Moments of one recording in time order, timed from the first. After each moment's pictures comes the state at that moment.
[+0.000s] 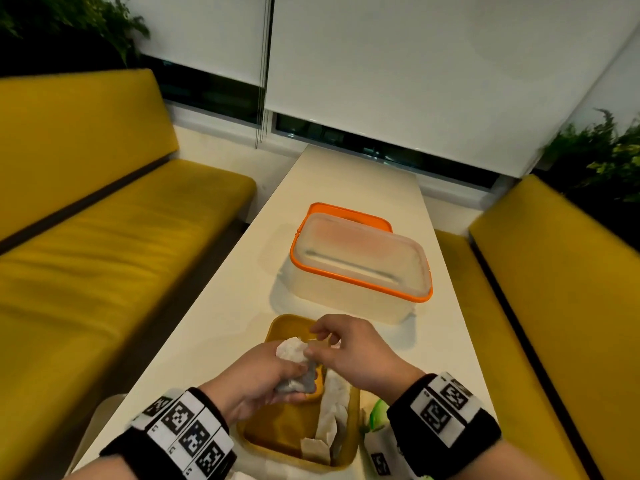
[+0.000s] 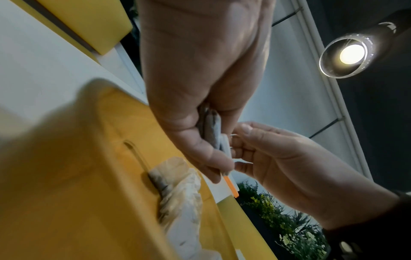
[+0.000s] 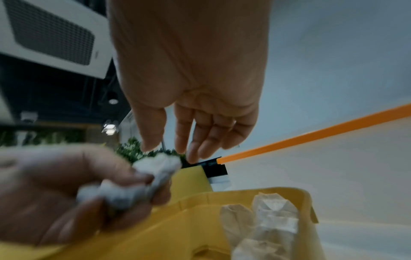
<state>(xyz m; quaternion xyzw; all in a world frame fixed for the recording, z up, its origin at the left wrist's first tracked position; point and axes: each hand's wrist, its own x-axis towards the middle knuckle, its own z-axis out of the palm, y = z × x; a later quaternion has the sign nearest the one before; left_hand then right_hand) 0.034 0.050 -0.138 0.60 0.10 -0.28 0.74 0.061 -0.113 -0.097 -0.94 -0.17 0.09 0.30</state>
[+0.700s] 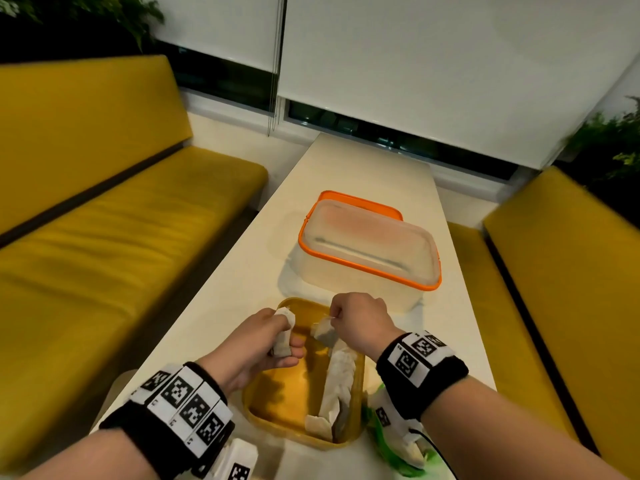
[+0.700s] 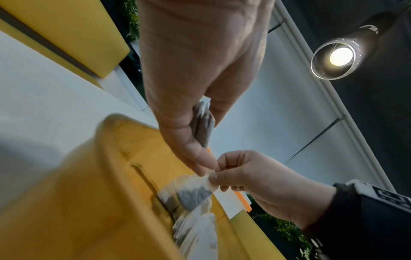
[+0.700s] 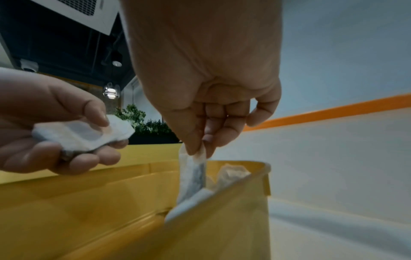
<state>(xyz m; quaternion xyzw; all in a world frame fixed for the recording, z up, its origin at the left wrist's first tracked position) 0.037 0.058 -0.130 0.62 0.18 -0.20 0.74 0.098 -0.111 -0.115 -0.99 -0.13 0.09 0.08</state>
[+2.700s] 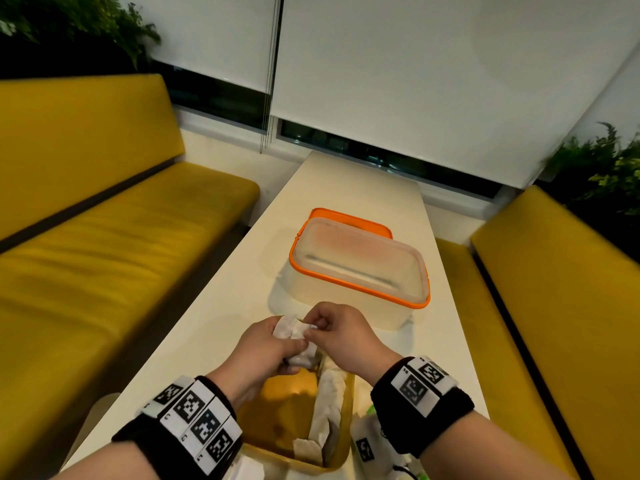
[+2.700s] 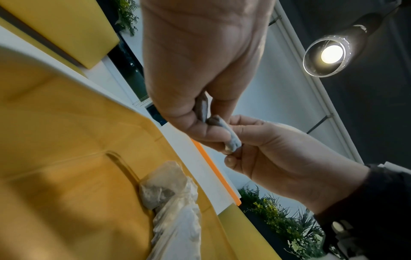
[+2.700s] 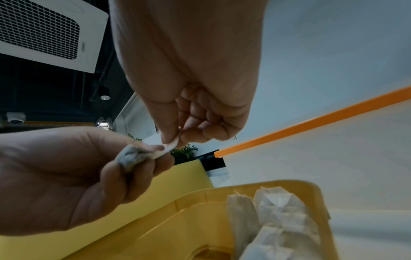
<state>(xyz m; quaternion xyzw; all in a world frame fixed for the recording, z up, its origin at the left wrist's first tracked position) 0.046 0.037 -0.127 0.65 0.12 -0.12 0.74 0.084 -0.107 -0.100 -0.92 -0.15 0.07 0.35</state>
